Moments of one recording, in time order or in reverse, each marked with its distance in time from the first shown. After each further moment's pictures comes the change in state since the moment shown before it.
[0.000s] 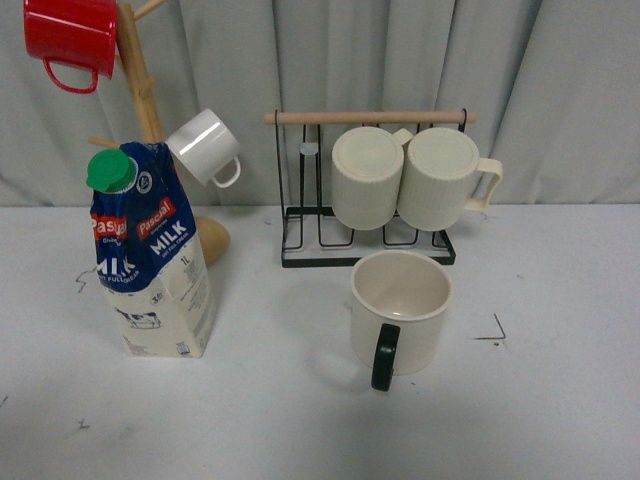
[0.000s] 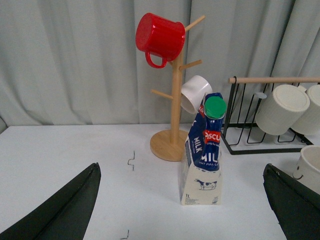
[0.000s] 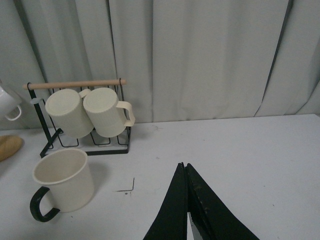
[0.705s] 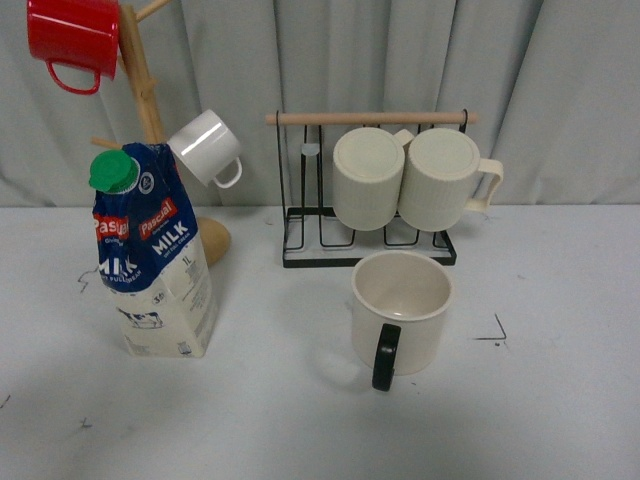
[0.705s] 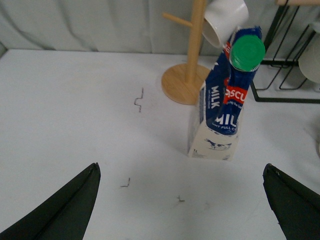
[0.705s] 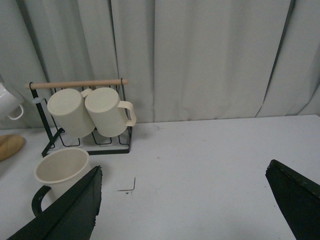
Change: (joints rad) left arm -0.230 0.788 0.289 0.092 -0.318 -0.121; right arm 0.000 0.000 0.000 -0.001 -0.002 -0.003
